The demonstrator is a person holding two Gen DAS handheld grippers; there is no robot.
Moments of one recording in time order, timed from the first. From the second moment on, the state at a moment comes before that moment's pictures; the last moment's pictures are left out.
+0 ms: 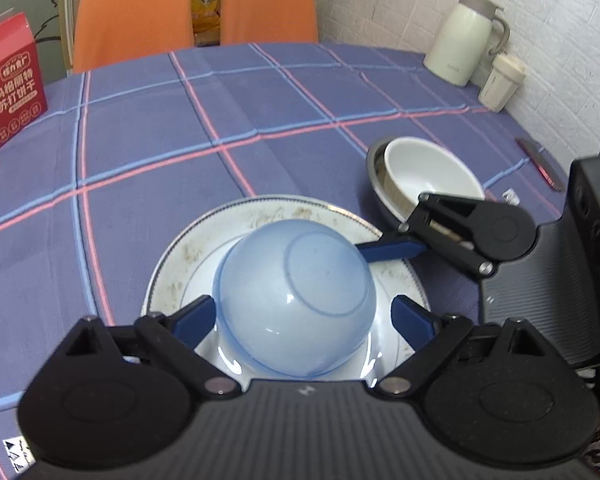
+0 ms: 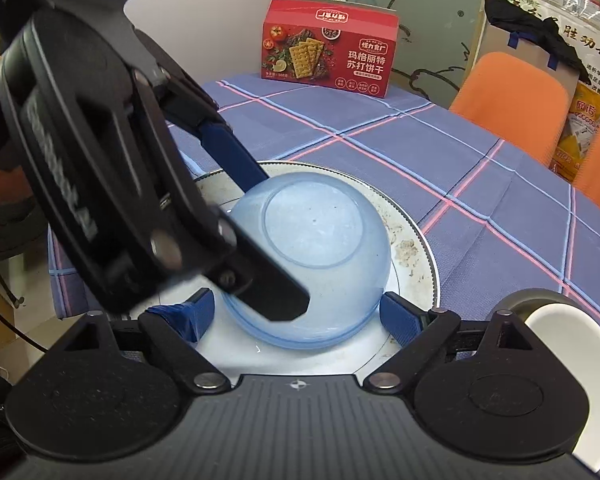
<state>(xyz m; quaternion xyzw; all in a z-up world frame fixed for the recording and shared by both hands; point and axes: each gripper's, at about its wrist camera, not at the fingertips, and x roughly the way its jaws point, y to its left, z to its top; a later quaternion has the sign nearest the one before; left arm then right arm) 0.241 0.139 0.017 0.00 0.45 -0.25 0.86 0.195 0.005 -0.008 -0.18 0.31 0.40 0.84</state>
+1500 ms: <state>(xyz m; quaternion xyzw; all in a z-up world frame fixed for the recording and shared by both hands) 0.281 0.211 0.020 -0.08 0.36 0.04 0.93 0.369 -0.253 -0.038 0.05 0.33 -0.02 0.94</state>
